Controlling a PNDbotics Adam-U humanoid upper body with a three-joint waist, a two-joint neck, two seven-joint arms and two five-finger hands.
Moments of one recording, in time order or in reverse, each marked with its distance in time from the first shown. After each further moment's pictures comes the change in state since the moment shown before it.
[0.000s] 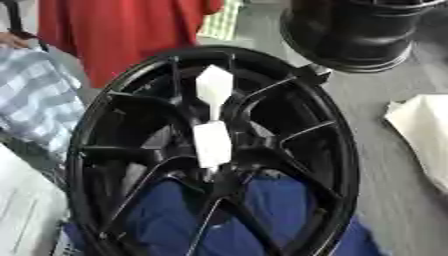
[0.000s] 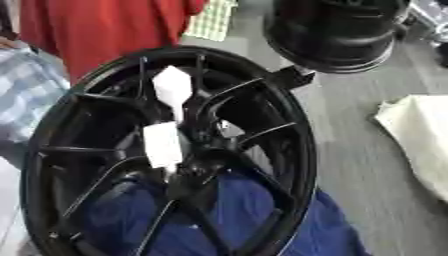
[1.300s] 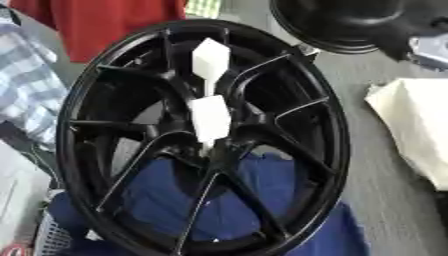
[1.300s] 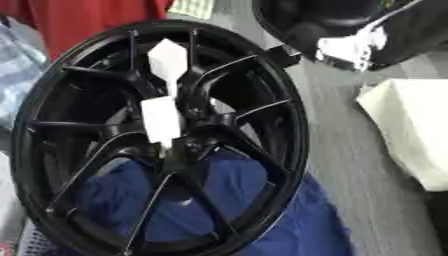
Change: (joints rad) left arm -0.071 -0.011 -0.052 -0.020 -0.028 0.048 -0.055; right arm -0.273 0.065 0.259 0.082 0.201 -0.093 0.279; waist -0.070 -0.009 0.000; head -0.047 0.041
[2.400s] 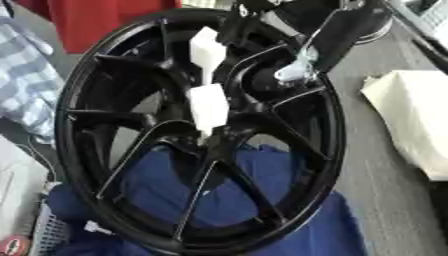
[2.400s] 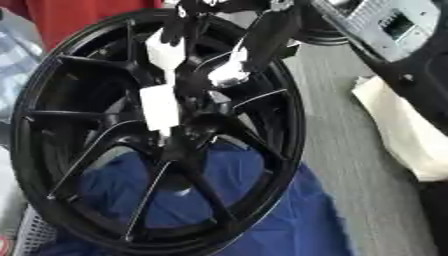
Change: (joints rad) left arm 0.016 0.022 -0.002 0.027 0.007 0.001 0.002; right arm -0.200 0.282 0.239 0.303 0.156 0.125 0.176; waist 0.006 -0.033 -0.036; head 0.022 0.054
